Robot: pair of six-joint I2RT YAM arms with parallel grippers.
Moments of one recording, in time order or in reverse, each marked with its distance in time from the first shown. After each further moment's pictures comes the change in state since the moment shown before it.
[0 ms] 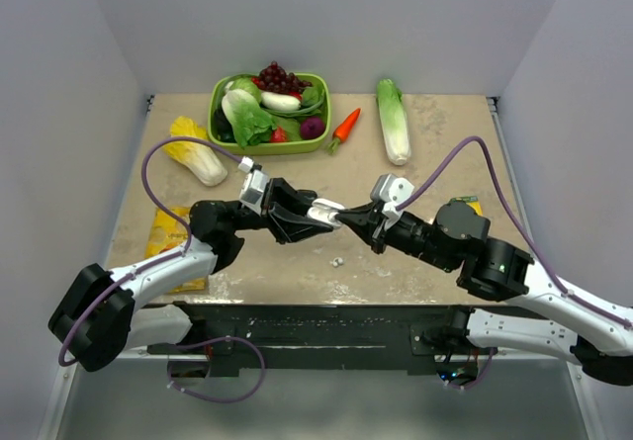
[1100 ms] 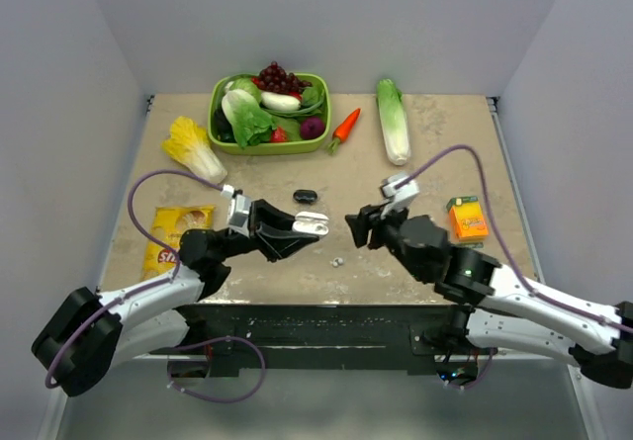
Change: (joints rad) left arm -0.011 -0.153 -0.257 -0.004 -0.211 0.087; right arm -0.029 -0.016 -0.231 0.059 0.475 0.412
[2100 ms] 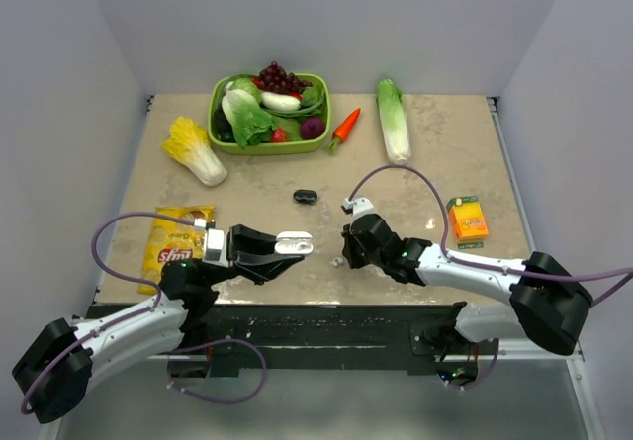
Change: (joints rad) left arm -0.106 -0.284 -0.179 0.019 -0.151 0.092; right arm -0.182 0.484 -0.200 0.135 -0.354 0.167
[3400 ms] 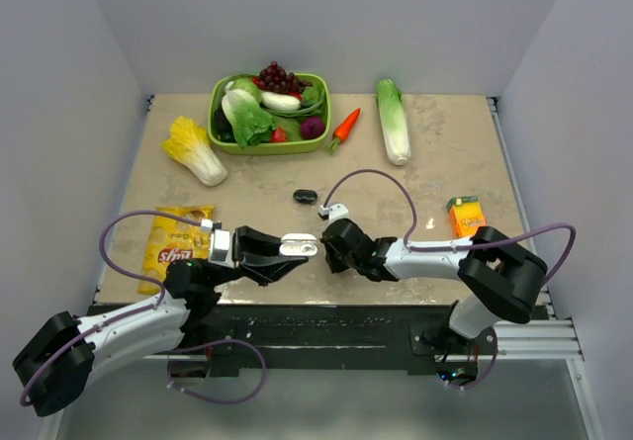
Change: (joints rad) left arm -0.039 0.038 -0.004 0.000 -0.026 0.026; right arm 0.083 0.272 0.076 0.101 0.015 0.037
